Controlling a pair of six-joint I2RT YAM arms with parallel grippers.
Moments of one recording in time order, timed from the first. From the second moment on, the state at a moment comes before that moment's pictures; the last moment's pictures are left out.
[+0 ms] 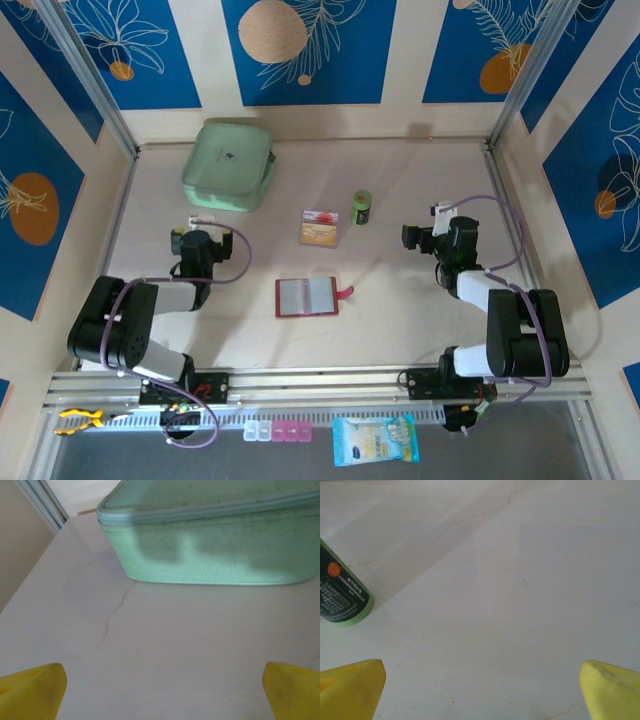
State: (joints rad) left arm -0.18 1.50 0.35 0.73 -0.35 0.09; right arm -0.02 1.36 0.43 0.45 -0.15 0.00
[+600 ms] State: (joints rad) left arm -0.11 1.57 0.35 0.86 -0.17 0.08; right arm 0.01 1.52 0.42 0.66 -0.17 0.04
